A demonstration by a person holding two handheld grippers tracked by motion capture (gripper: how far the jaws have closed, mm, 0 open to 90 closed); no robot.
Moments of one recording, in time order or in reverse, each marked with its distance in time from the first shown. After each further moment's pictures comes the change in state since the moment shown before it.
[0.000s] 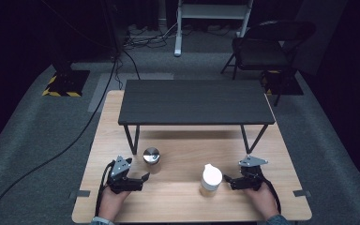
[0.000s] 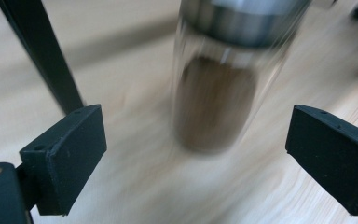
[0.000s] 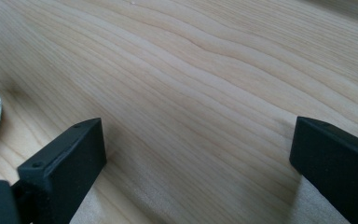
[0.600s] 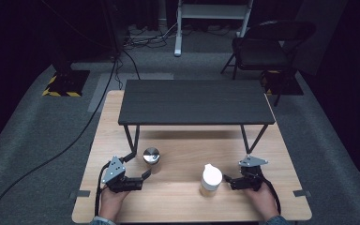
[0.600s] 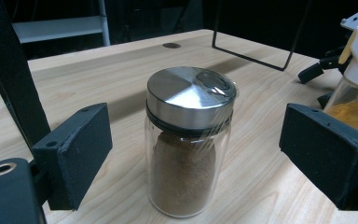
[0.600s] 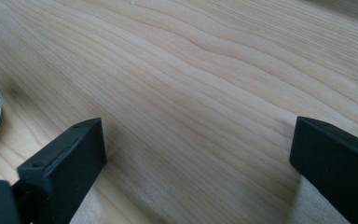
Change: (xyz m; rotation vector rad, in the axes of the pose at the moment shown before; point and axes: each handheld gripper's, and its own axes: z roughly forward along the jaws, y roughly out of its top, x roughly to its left) left arm 0.001 -0.016 -0.003 -0.165 -0.050 0.053; right arm 0.001 0.000 0.000 0.001 -0.003 0.005
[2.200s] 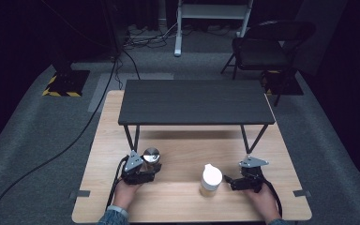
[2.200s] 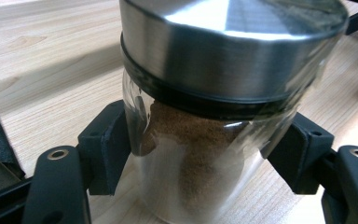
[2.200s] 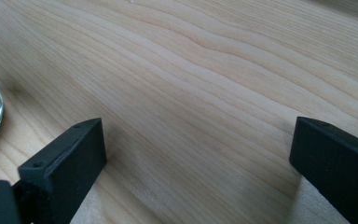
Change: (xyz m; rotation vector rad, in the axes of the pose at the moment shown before) left arm -0.002 0.014 0.057 0.214 0.023 -0.028; right arm 0.002 -0.002 -0.002 0.000 -0.008 0.007
